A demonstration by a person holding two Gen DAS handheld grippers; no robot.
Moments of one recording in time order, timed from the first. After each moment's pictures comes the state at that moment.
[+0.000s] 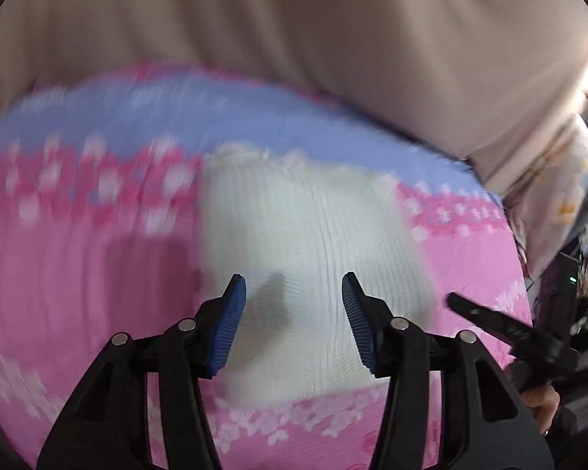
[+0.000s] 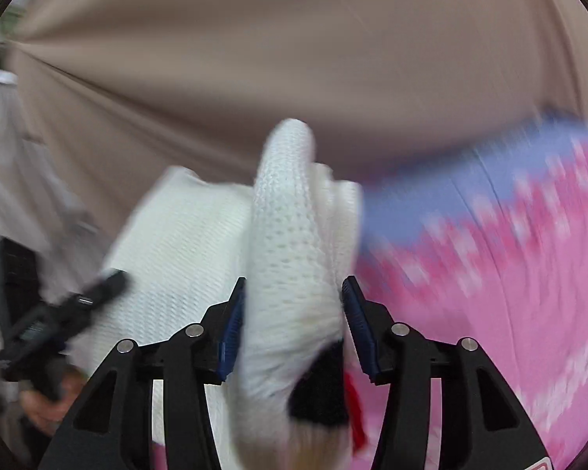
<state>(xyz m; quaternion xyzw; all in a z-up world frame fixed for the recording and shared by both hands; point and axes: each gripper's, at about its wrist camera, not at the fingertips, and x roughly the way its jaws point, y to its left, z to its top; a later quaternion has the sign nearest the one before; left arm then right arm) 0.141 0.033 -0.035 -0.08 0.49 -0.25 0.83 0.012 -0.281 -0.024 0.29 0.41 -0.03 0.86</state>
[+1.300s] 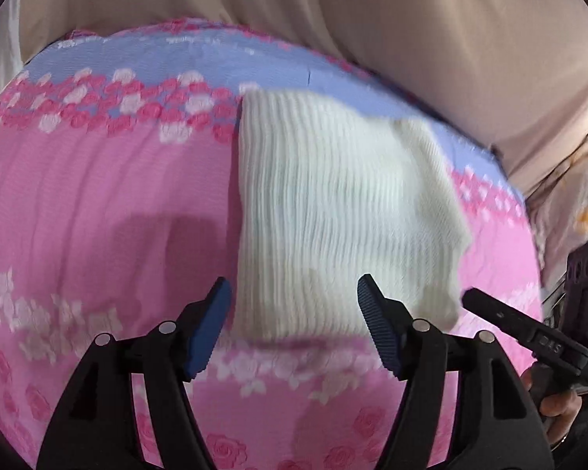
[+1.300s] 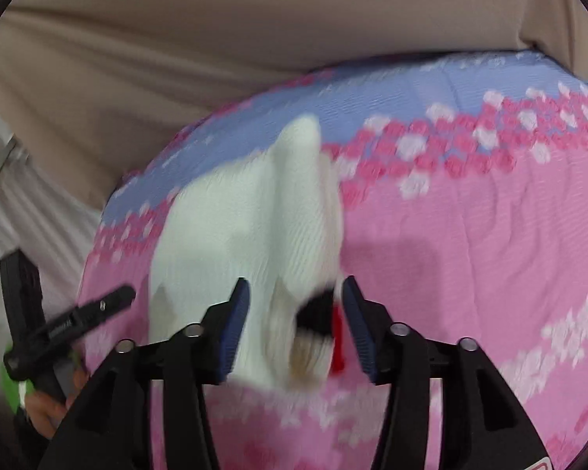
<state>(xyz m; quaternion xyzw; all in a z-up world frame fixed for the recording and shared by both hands) 0.072 0.013 -0.062 -0.08 0.52 -0.19 0.83 -0.007 -0.270 -0.044 0.24 0.47 0.03 0.85</state>
